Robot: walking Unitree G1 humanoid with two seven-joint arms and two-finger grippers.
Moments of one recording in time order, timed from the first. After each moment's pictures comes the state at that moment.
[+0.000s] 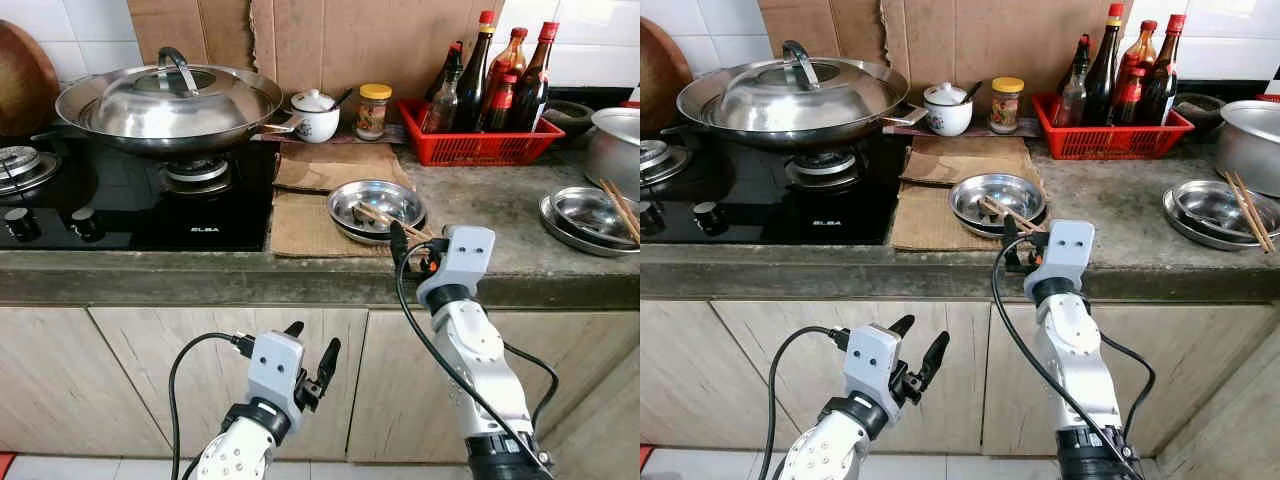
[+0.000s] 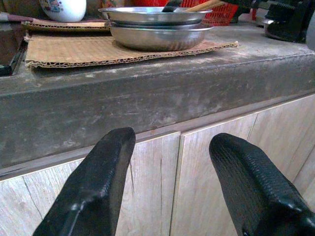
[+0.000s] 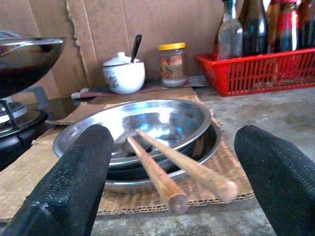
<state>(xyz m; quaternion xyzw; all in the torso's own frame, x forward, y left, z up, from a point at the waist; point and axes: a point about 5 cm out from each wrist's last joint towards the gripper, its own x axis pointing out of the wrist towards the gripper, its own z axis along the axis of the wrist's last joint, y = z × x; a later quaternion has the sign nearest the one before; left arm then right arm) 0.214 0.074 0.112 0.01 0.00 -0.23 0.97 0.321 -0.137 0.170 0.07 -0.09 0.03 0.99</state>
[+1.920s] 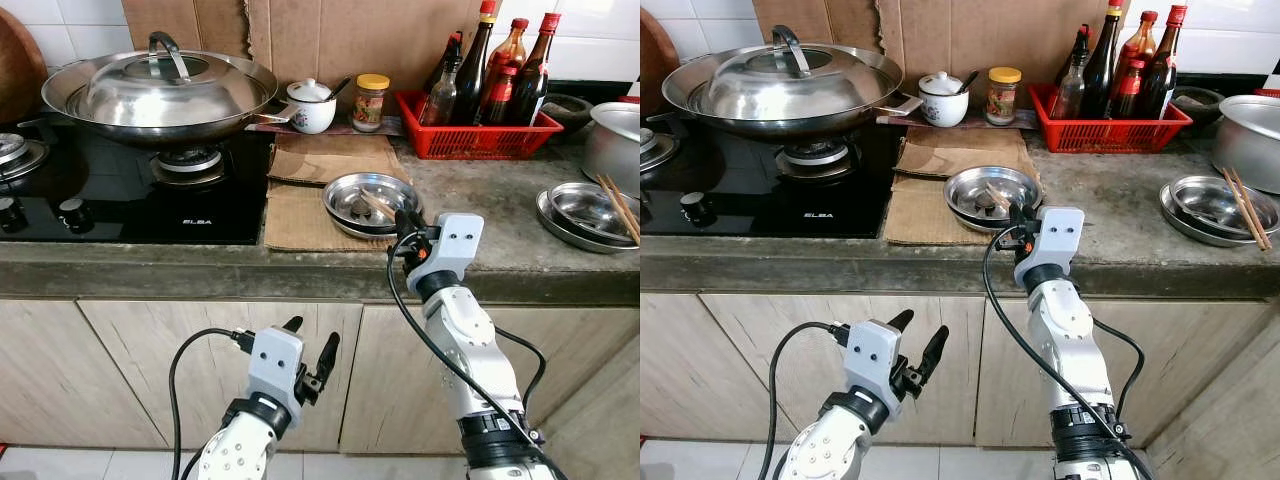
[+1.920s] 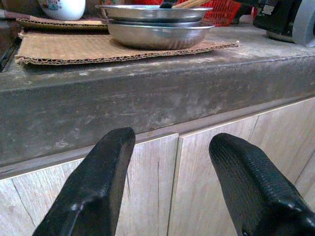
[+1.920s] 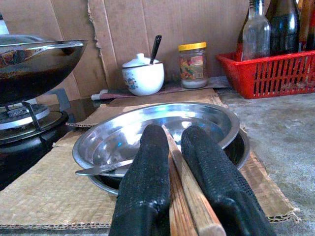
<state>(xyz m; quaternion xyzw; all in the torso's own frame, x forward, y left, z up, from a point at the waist) 0.218 0.074 0.114 0.02 -0.01 -0.22 0.97 0.334 -0.130 0.180 0.09 -0.11 0.07 0.99</state>
